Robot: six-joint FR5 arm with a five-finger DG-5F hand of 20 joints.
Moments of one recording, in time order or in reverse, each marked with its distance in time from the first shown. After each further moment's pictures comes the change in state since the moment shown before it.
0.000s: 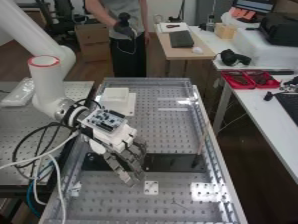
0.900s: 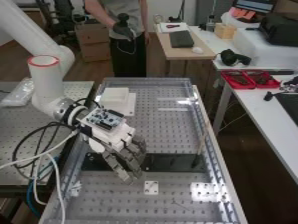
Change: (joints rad) arm 0.016 0.004 -0.017 0.001 0.011 -0.001
